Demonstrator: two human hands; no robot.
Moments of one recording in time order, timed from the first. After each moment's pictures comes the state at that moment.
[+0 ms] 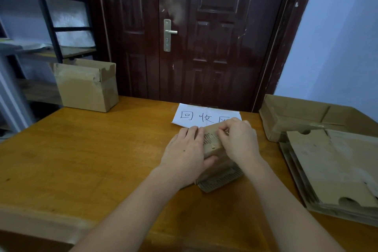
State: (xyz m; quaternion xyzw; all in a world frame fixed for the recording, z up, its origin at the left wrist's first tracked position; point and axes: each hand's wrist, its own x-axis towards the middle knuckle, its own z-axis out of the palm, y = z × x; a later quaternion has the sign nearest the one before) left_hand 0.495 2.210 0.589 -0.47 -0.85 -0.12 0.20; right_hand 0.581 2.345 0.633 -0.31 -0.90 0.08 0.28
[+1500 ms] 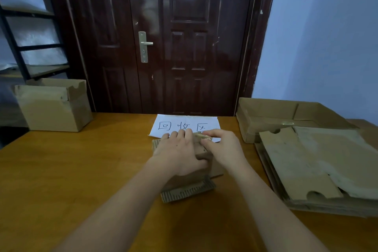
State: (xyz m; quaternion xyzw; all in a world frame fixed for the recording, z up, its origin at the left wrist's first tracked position) left_hand 0.498 2.265 0.627 -0.51 -0.86 -0.04 0.07; right_hand 0.607 2.379 0.622 -0.30 -0.83 0.35 0.31
